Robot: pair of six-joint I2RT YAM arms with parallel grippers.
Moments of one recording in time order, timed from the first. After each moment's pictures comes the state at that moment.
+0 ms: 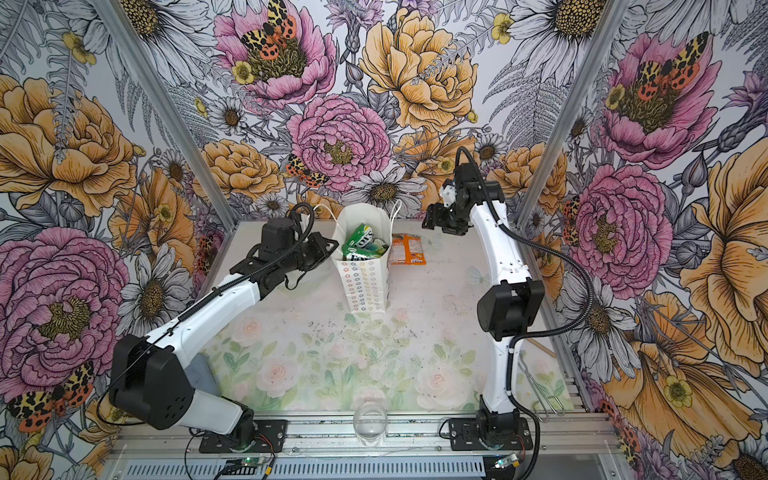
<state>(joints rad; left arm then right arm) -0.39 1.47 1.21 -0.19 0.27 -0.90 0.11 2.12 2.35 -1.31 -0.35 0.19</state>
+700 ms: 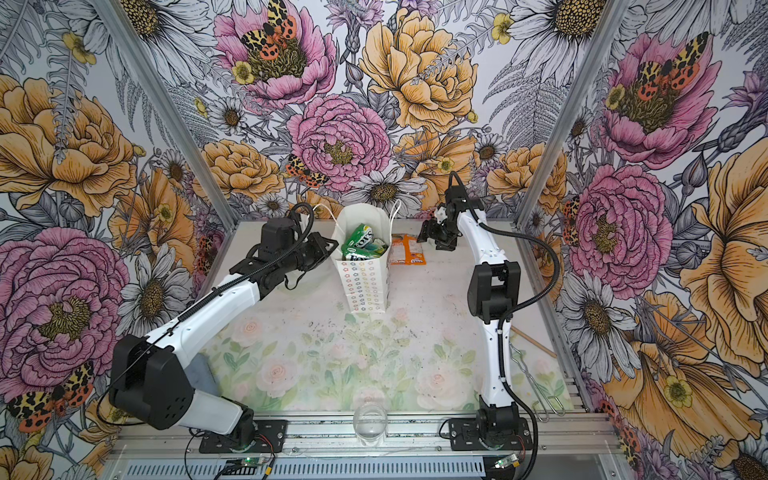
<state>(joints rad) -0.38 1.47 1.20 -0.19 0.27 -0.90 0.08 2.39 2.34 -1.18 -0.43 0.27</state>
